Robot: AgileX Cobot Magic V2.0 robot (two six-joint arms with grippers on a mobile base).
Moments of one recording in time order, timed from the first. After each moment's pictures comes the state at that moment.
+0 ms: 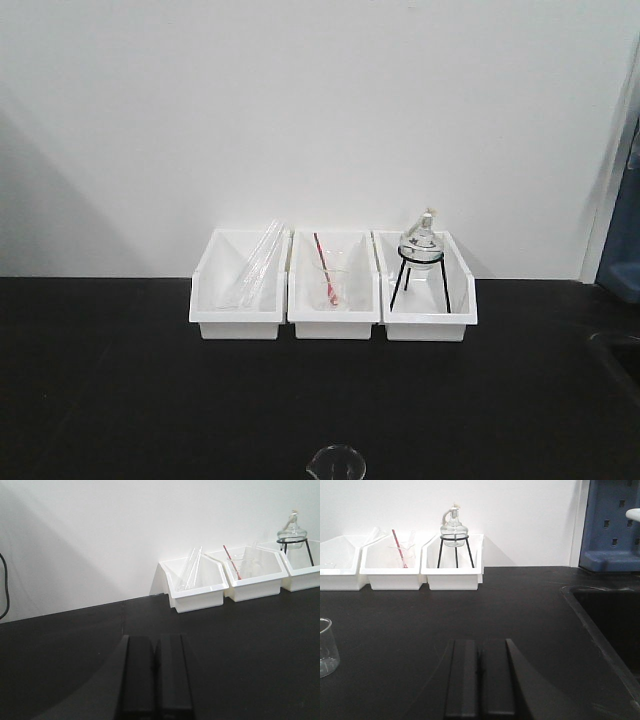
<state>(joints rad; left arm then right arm) -0.13 -0.01 0.03 0.05 0.00 0.09 0.04 -0.01 0.03 -0.04 0.15 0.00</state>
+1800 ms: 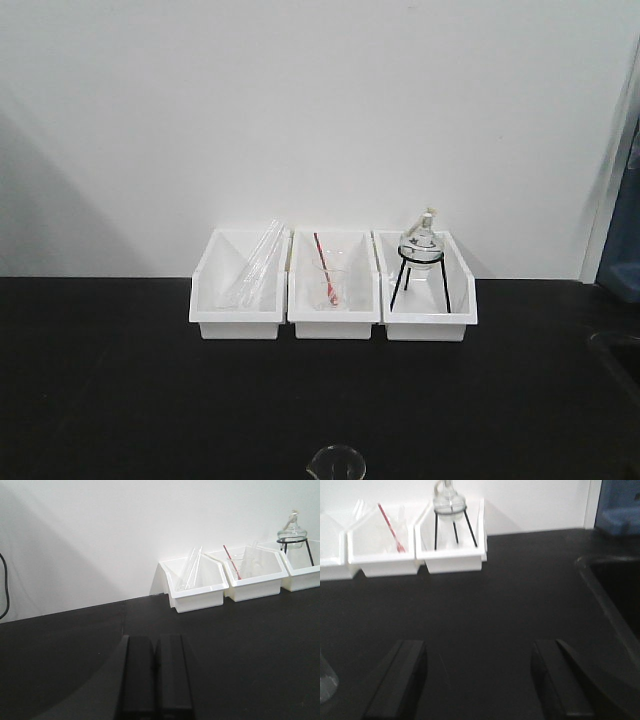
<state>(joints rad) -0.13 -0.01 0.03 0.05 0.00 0.09 0.04 0.76 -0.29 -0.05 -0.06 0.09</state>
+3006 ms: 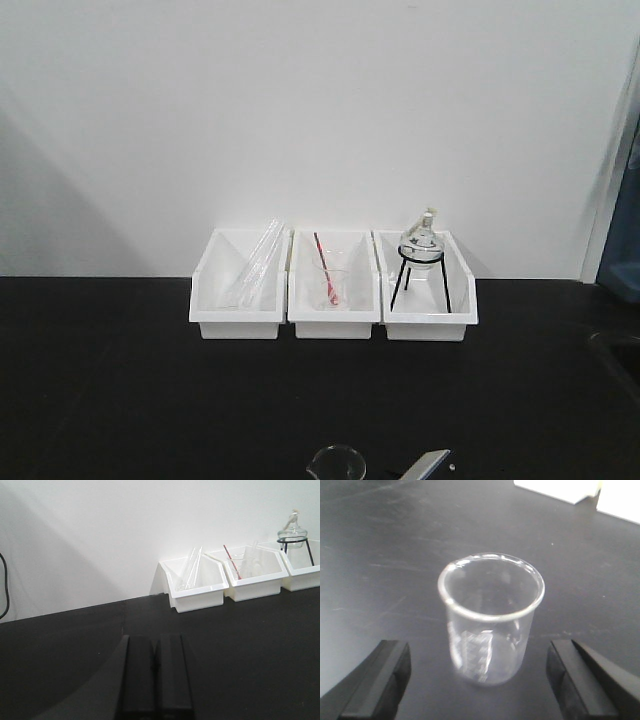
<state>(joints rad) -0.13 -0.01 0.03 0.05 0.00 0.09 0.40 1.93 -0.57 -0.43 -0.91 0.07</state>
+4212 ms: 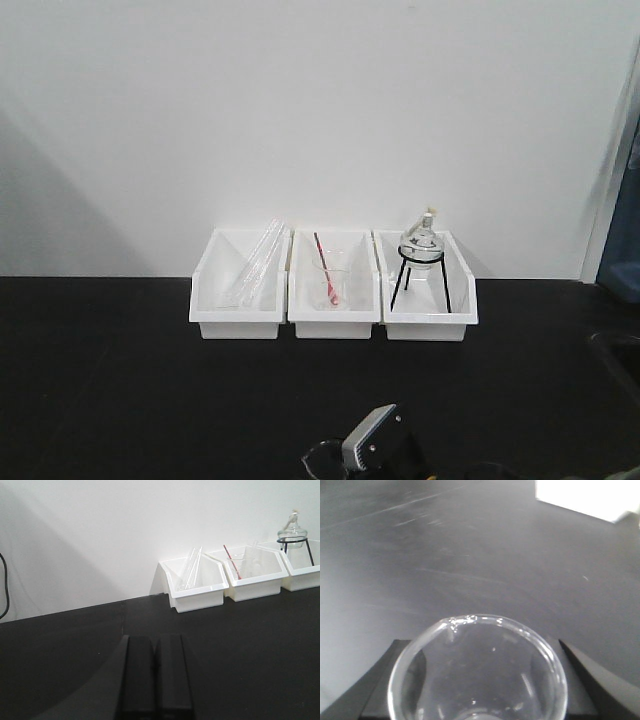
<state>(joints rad) -0.13 -0.01 0.03 0.05 0.00 0.09 0.40 2.06 -0.86 -0.63 -0.84 0.25</state>
